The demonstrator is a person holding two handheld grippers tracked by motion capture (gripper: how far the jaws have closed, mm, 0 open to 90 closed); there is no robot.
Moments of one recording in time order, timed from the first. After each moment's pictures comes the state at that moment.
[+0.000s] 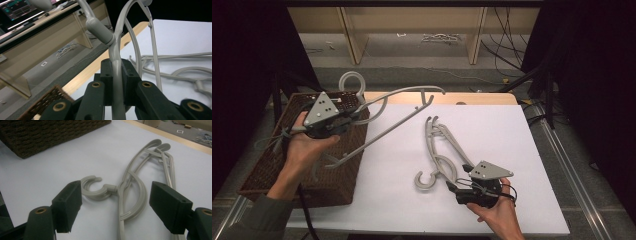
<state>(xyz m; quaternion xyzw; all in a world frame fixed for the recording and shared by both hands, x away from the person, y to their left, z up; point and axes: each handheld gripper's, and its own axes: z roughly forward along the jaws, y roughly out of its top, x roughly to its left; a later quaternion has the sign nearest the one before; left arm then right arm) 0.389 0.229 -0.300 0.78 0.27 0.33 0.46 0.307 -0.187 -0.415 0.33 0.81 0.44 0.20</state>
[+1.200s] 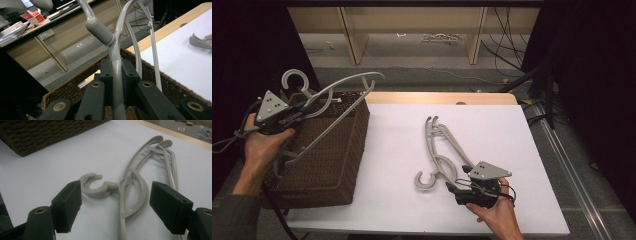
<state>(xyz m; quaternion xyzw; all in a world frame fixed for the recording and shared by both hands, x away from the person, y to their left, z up) 0.410 0.347 -0.327 0.73 0.35 0.42 0.40 0.308 -0.186 -0.420 0.33 0.81 0.44 0.19</state>
